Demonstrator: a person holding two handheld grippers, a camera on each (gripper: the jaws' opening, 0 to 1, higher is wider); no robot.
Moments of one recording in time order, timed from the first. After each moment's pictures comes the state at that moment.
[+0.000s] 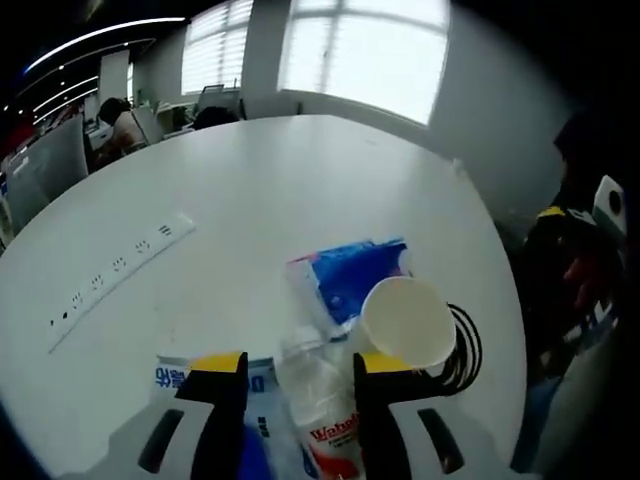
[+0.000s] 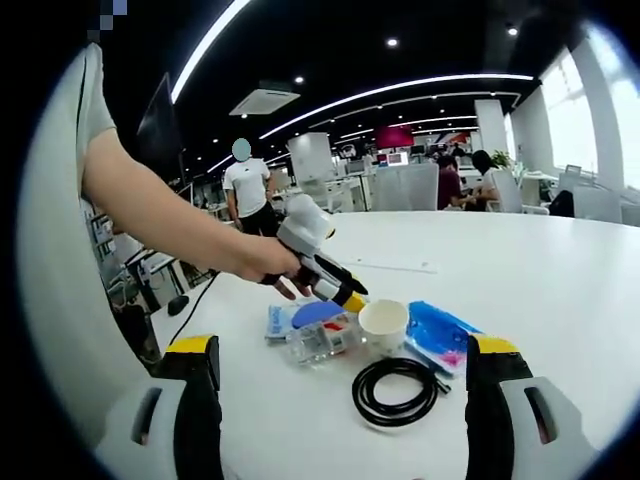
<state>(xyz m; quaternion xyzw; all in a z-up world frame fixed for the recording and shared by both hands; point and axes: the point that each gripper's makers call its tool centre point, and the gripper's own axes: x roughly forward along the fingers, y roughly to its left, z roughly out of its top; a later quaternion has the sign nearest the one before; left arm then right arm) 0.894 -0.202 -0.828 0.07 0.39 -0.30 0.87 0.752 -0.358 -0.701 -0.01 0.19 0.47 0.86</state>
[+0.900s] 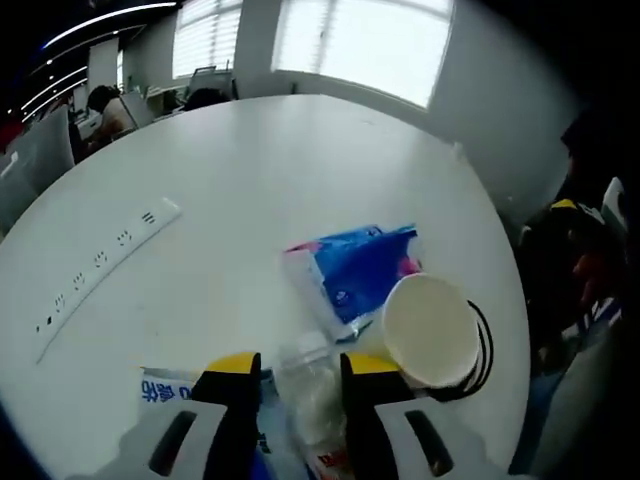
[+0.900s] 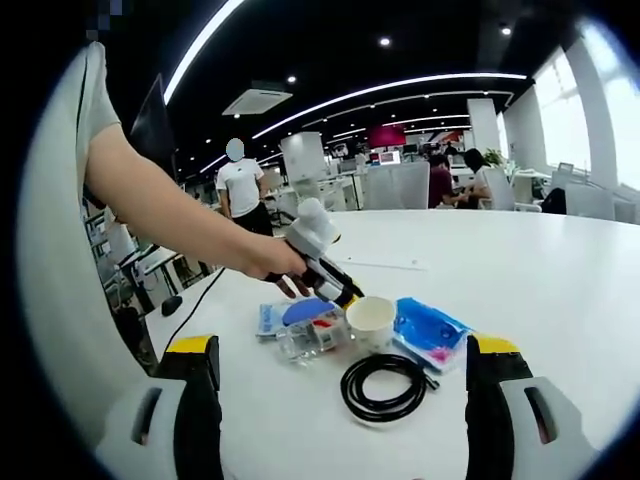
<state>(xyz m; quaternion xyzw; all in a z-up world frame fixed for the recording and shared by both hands) 0.906 -0.210 -0.851 0.07 0.42 -0.31 0.85 0.758 -0.369 -0.705 -0.01 0.19 0.45 0.87</state>
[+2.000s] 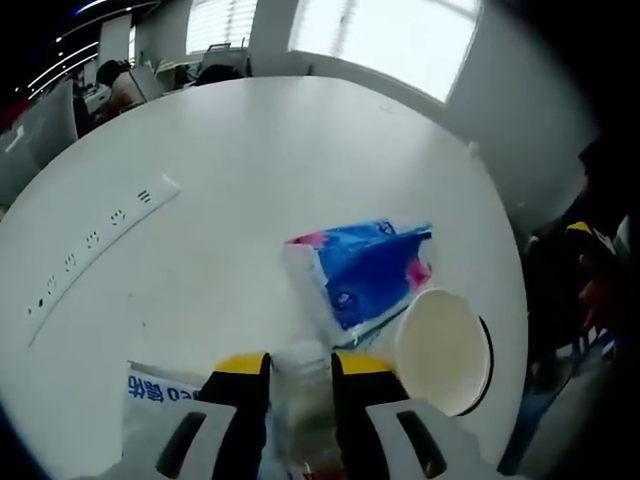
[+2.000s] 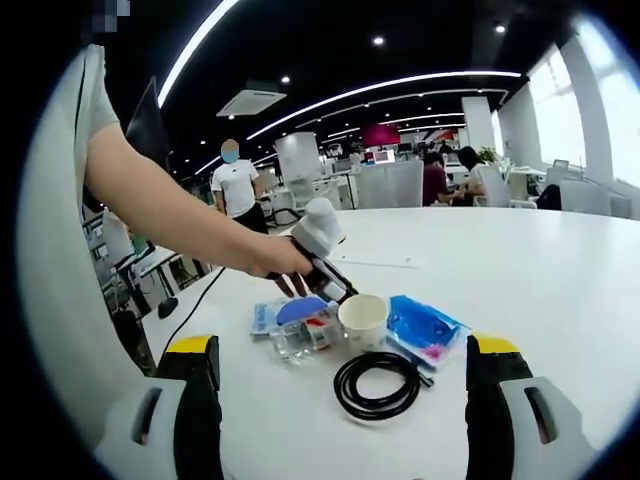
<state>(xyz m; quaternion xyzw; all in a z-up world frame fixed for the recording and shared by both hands) 0.906 -0.218 -0.858 0.06 0.47 -0.28 0.83 0.764 -0.374 -0.707 0.00 0.20 0.44 0.88</state>
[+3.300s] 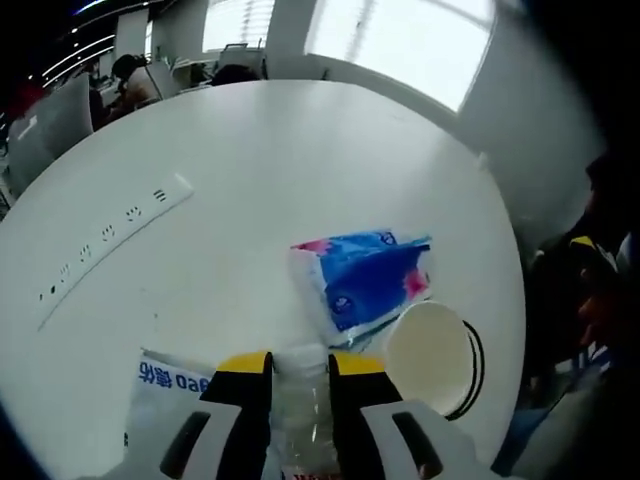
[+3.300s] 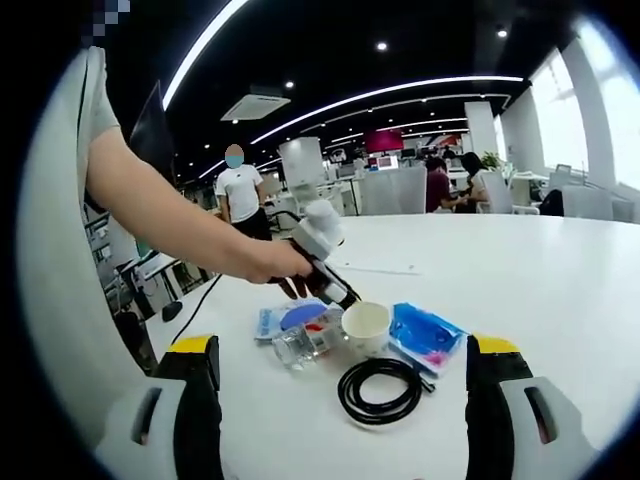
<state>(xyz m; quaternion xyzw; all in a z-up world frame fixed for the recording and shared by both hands) 0.898 -0.213 -0.840 0.04 0.47 -0.25 0.85 0.760 -0.374 -0.696 0.00 0.18 0.45 0.87</state>
